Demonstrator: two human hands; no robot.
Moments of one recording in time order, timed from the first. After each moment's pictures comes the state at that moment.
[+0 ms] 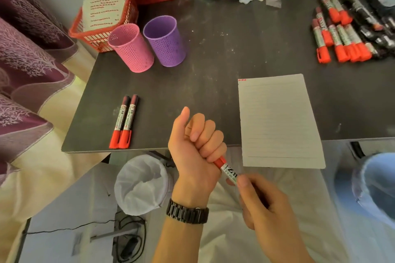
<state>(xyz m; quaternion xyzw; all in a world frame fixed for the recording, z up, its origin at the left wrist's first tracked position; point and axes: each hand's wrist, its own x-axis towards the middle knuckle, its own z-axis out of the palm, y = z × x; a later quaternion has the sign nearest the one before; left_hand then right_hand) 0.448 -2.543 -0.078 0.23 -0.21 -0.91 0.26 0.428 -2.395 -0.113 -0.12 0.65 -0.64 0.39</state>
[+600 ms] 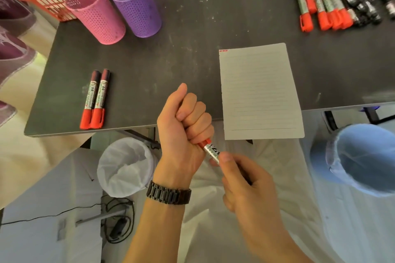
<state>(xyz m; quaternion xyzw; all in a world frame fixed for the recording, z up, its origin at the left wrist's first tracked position) 0.448 -2.538 -0.087 0.23 -0.24 -0.92 0.21 0.444 -2.390 -0.103 -0.04 0.65 -0.65 0.38</state>
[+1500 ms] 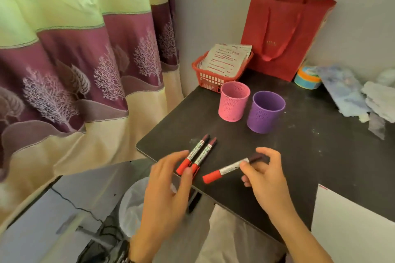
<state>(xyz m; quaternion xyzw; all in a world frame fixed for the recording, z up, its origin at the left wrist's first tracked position) 0.587 -2.627 -0.095 0.52 -0.70 -0.25 0.42 0.362 -2.607 -0.105 -0.39 0.71 -0.48 0.35</state>
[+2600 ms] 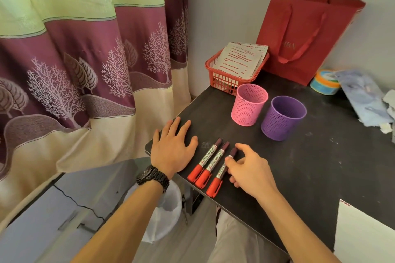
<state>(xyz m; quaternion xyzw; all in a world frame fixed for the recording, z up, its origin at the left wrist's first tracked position) 0.588 -2.781 -0.142 0.62 -0.77 -0.09 0.12 0.396 -2.682 -0.110 -0.47 0.78 -0.26 0.31</state>
